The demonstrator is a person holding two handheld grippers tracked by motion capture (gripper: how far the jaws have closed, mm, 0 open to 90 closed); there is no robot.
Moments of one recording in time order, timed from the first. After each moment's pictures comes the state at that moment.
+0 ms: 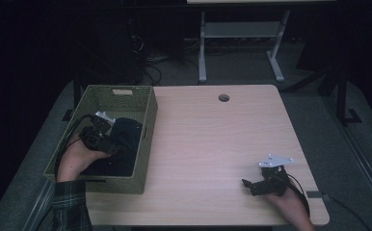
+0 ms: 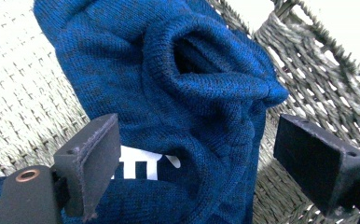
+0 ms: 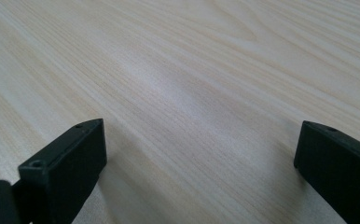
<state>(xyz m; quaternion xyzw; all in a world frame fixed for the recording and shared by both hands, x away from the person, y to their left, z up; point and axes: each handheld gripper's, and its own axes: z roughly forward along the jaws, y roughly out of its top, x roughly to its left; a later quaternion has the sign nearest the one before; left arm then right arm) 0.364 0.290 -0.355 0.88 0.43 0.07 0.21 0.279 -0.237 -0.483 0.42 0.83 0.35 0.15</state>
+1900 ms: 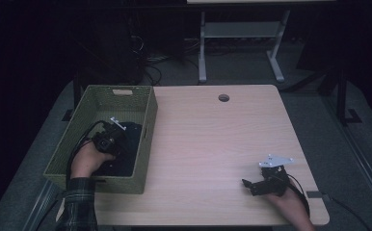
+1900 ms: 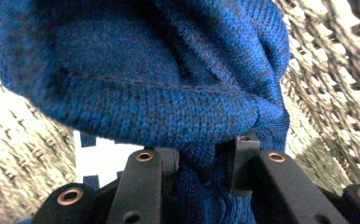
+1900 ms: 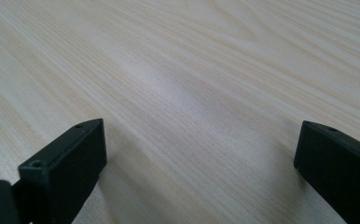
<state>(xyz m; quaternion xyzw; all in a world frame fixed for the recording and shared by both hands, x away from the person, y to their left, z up) 0.386 0.283 -0.396 0.89 0.42 0.01 0.15 0.279 -0.237 -0.483 0.42 0.83 0.35 0.15</state>
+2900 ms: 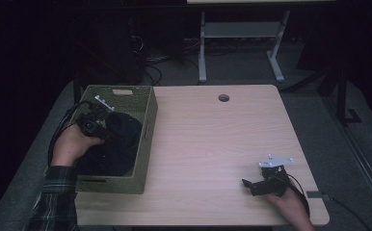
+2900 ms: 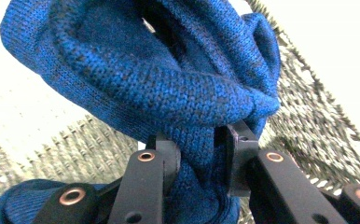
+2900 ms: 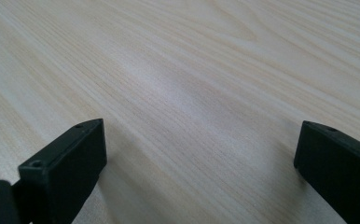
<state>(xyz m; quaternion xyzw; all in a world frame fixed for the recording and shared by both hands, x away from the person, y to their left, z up) 0.386 0.291 -0.311 0.89 0.42 0.04 0.17 0.279 -0.237 -0.483 0.42 0.83 0.35 0.15</state>
